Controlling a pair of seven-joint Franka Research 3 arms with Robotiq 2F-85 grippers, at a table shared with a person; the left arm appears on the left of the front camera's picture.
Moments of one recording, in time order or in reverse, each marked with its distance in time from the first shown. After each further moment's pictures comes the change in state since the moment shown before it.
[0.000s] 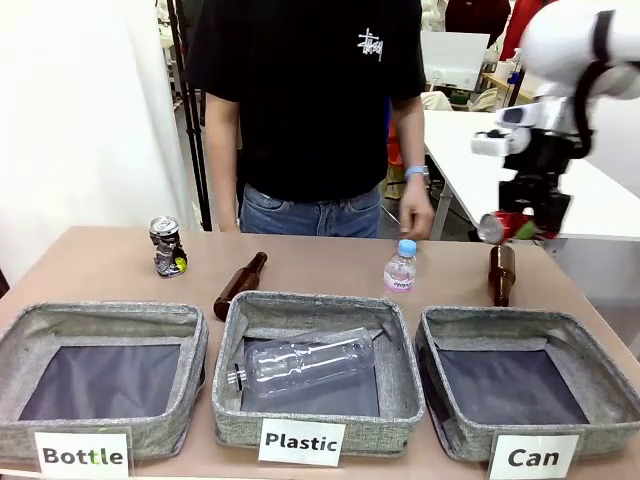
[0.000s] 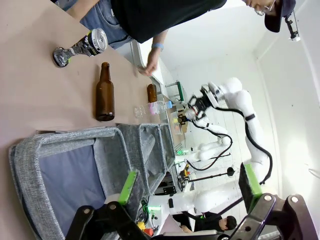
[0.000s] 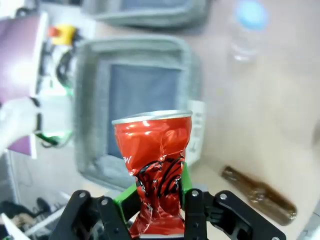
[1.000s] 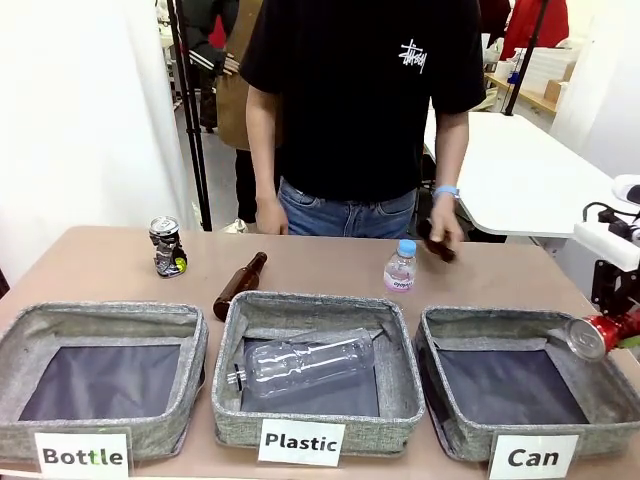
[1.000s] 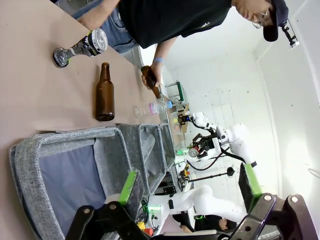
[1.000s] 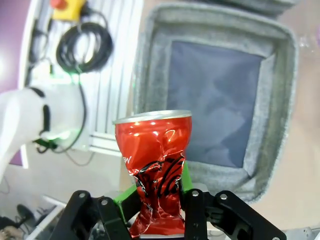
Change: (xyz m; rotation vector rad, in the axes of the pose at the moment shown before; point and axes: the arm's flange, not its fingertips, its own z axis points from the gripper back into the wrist) left arm 0.000 0.000 0.000 0.000 0.000 0.000; right arm -0.022 0.184 -0.081 -0.200 0.071 0.018
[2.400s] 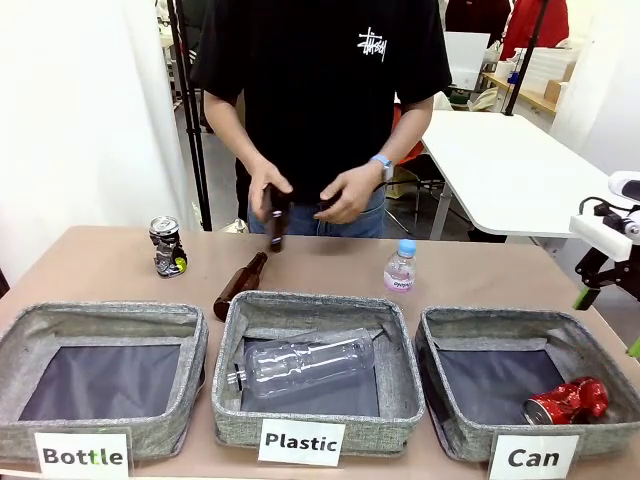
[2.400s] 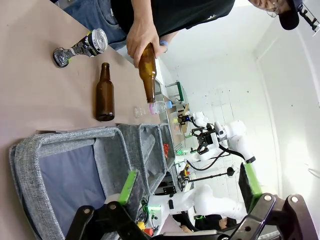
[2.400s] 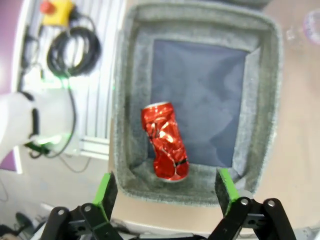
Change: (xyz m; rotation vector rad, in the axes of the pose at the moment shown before) left arm 0.000 0.000 0.000 0.000 0.000 0.000; right arm -0.011 -0.018 -0.003 -0.022 -0.041 -0.022
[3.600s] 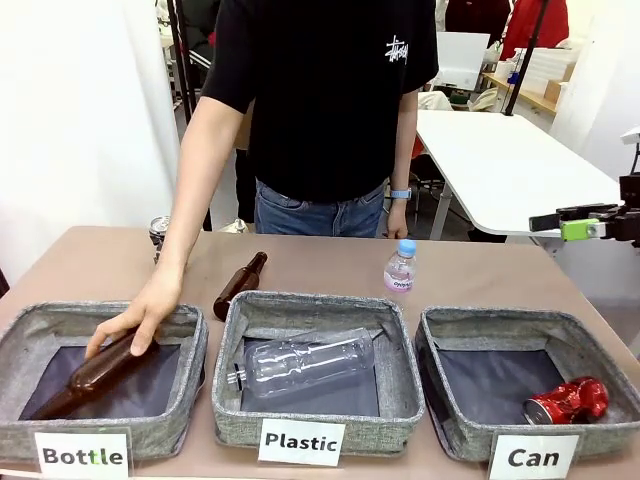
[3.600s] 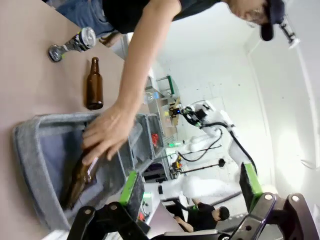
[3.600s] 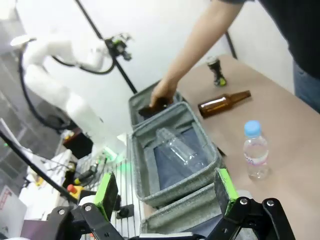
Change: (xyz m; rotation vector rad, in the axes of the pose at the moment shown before) left arm -0.005 -0.040 0.069 -0.037 0.032 0.013; right arm -0.043 -0.043 0.010 0.094 -1.140 -0.499
